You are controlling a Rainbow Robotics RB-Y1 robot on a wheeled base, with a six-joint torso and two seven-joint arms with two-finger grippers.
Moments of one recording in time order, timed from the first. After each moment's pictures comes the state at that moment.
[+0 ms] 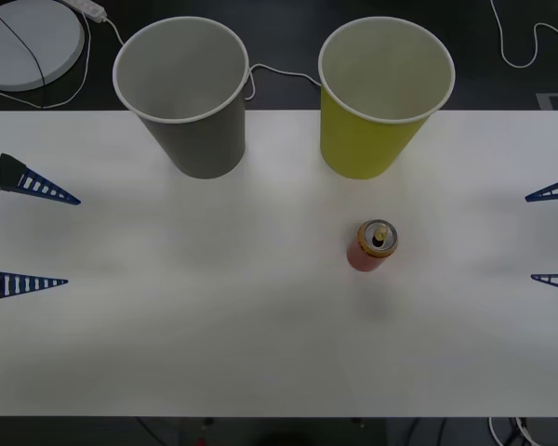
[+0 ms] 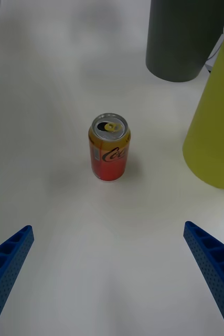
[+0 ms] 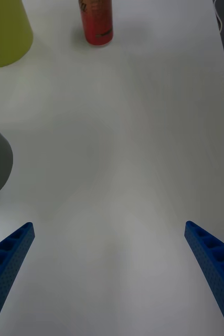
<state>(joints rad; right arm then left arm) -0.07 -0.98 -0.36 -1.51 1.30 -1.57 0.11 -0.12 1.02 0.25 -1.76 -1.46 -1.52 0.04</state>
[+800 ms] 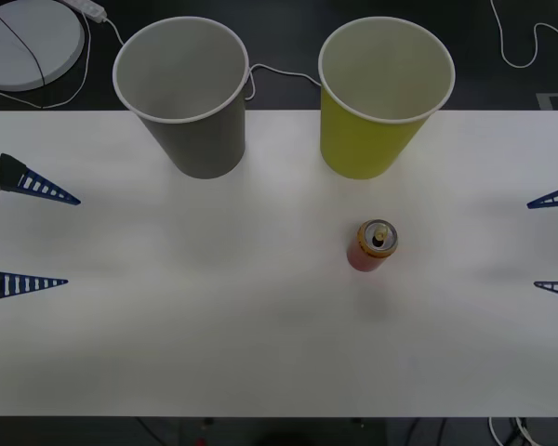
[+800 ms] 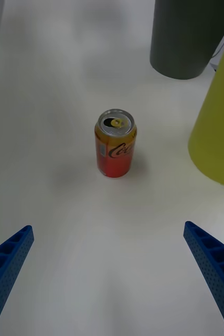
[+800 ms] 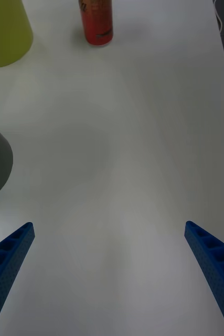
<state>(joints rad) -0.04 -0.99 -0.35 -1.50 1.28 -1.56 0.14 -0.12 1.02 0.25 -1.76 -1.46 -1.52 0.04</state>
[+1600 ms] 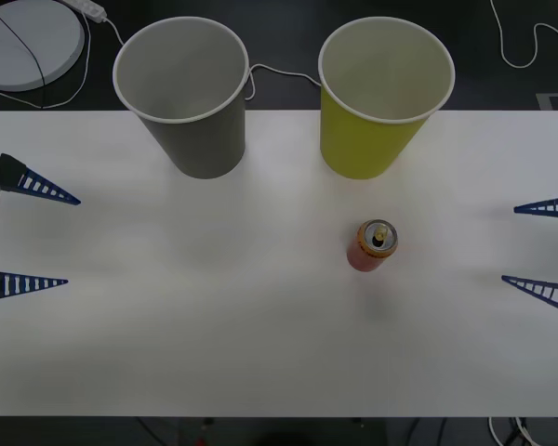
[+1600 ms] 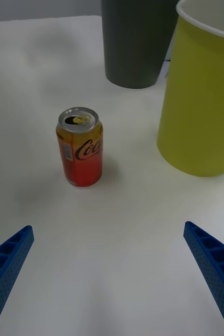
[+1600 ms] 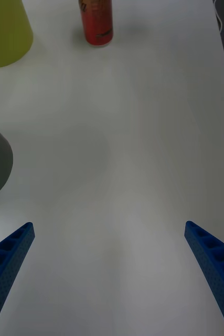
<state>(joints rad) -0.06 -0.82 -0.35 -1.27 1.24 -1.47 0.34 -0.12 1.02 0.25 -1.76 -1.46 -1.52 0.04</state>
